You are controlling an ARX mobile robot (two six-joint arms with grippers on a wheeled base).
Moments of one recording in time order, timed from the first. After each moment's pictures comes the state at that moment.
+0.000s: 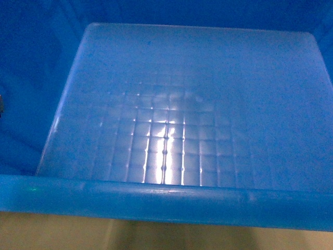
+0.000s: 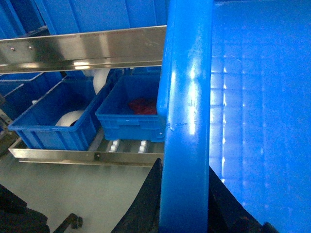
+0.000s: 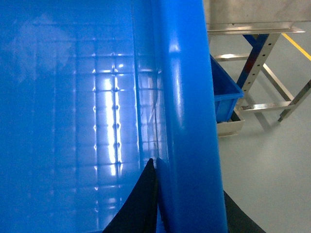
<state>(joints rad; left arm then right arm) -0.61 0.93 0.45 0.19 -0.72 -0.08 0.39 0.83 0.40 0.05 0.55 0.18</state>
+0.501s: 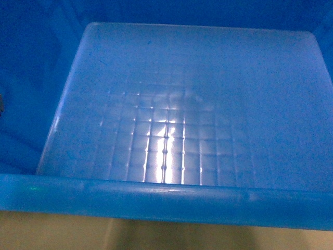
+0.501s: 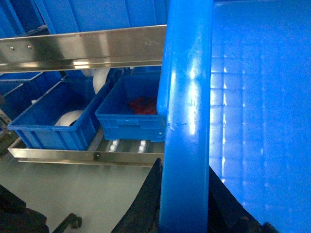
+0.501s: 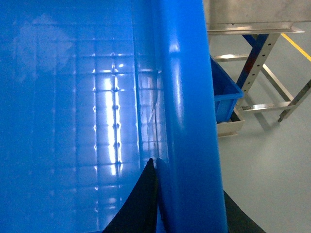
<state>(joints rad) -0.61 0.93 0.45 0.19 -0.72 -0.08 0.39 0.83 0.40 0.05 0.55 0.18</state>
